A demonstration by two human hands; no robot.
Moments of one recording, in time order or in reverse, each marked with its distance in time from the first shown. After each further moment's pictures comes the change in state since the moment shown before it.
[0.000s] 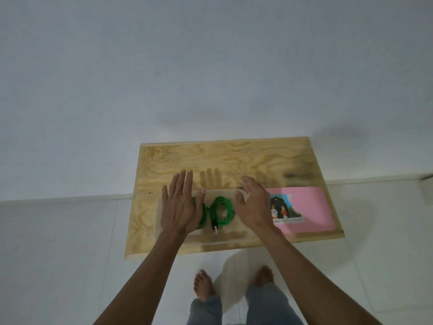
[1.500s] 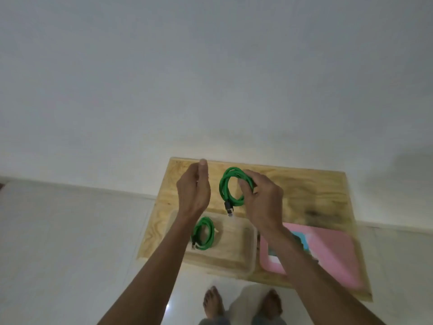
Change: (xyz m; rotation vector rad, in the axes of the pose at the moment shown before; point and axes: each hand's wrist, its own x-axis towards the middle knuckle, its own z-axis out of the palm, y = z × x) left_hand 0.064 0.086 -0.055 -0.555 0.419 -0.304; right_hand 0.070 -0.046 -0.043 0.214 0.120 -0.418
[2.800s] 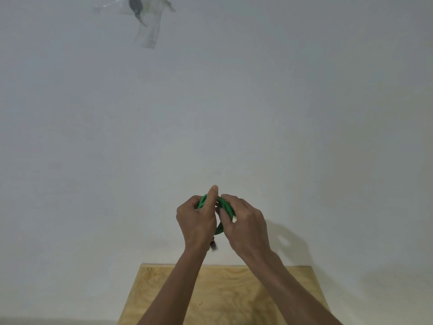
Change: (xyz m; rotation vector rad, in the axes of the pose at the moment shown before) left_hand 0.045 0.183 0.015 -0.554 0.113 0.177; right_hand 0.107 -0.108 -0.075 -0.207 0.258 -0.407
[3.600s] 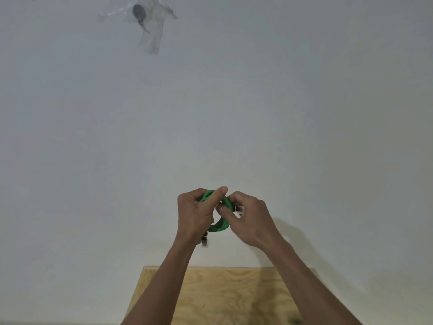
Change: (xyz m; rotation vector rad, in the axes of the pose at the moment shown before) left_hand 0.013 0.026 -0.015 -0.022 -0.264 -0.014; right_hand 0.024 0.002 -0.028 0.316 -0.367 0.222
